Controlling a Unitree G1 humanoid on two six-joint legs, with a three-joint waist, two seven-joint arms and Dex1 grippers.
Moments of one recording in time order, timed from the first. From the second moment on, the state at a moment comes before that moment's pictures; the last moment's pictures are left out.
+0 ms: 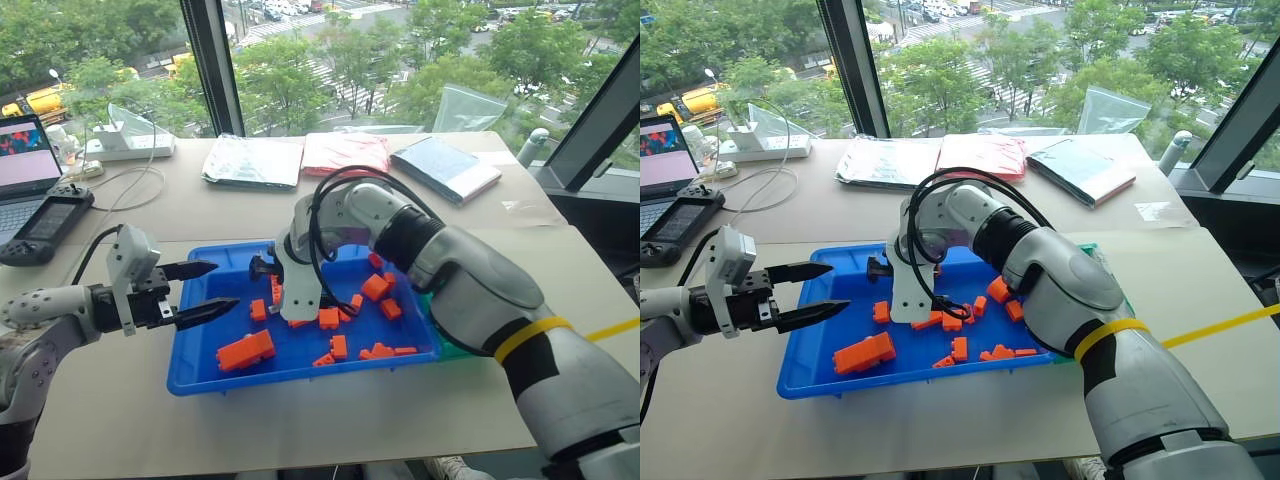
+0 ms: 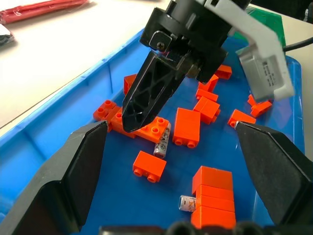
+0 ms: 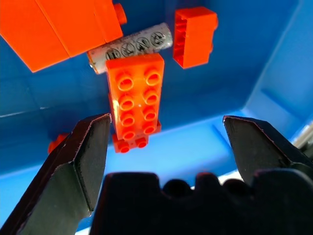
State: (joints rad) left arm -0.13 0.93 0.35 -0.36 -0.75 0.71 -0.99; right arm -1.56 -0.16 1.02 0.93 -0.86 -0.95 0.74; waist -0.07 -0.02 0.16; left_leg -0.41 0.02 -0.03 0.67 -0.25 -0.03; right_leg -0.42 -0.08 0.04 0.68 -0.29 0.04
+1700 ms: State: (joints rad) left arm -0.27 0.93 0.26 -0.30 -0.75 0.73 -1.00; right arm -0.86 -0.57 0.50 -0.02 -0.30 0.04 1.33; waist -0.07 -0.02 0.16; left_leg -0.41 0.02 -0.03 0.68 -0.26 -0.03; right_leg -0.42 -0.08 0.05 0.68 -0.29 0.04
